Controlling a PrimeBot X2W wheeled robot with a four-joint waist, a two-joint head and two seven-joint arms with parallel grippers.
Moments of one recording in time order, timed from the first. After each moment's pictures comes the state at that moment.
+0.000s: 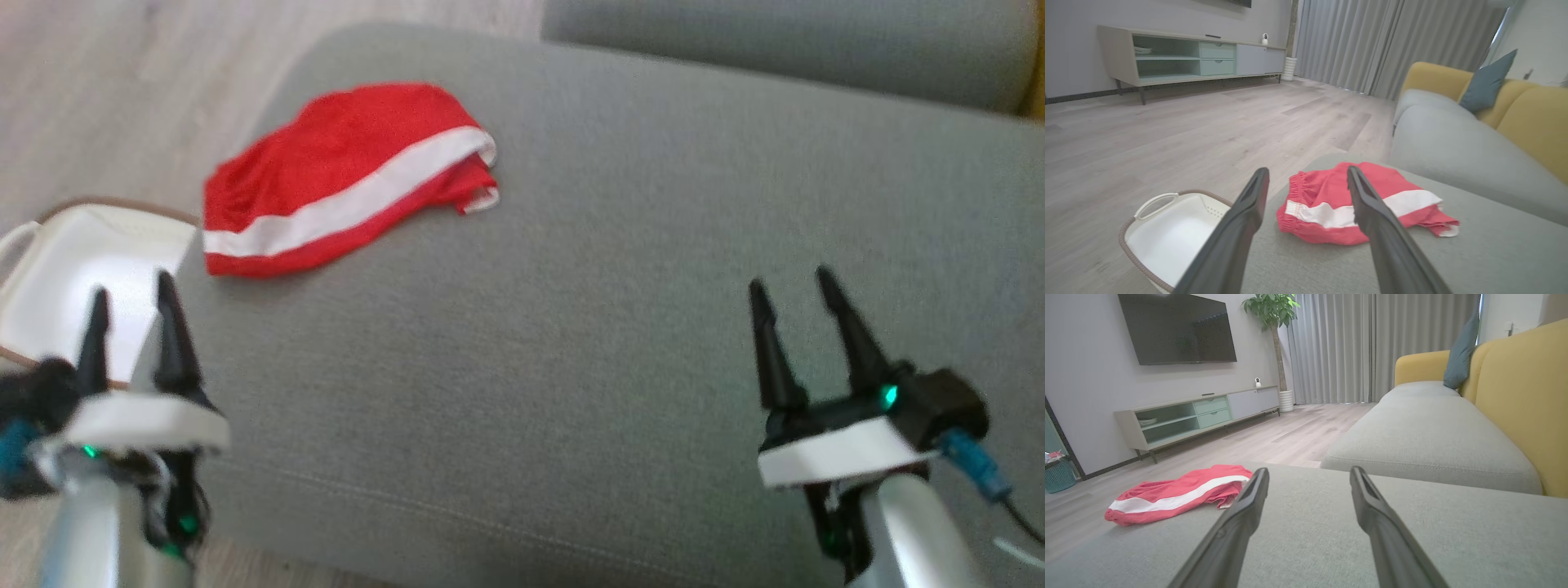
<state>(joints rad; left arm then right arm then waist) -0.17 0.10 0.11 0.30 -0.28 -0.04 -0.26 -0.09 -0.05 0.12 0.16 0.13 0.13 -0.25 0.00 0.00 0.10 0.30</state>
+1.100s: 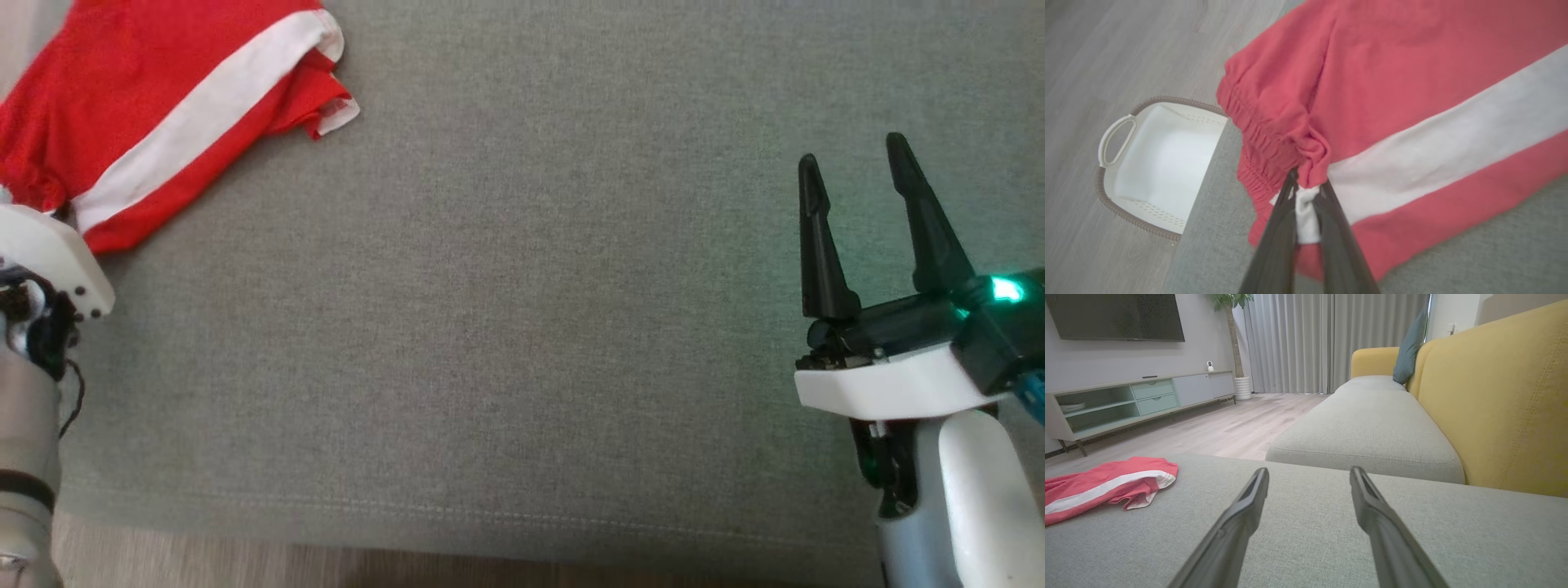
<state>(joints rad) -0.83 0.37 -0.04 1.14 -0.27 -0.12 0.09 -0.18 -0.05 0.07 -0.15 0.03 0.13 -0.12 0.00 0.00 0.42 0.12</state>
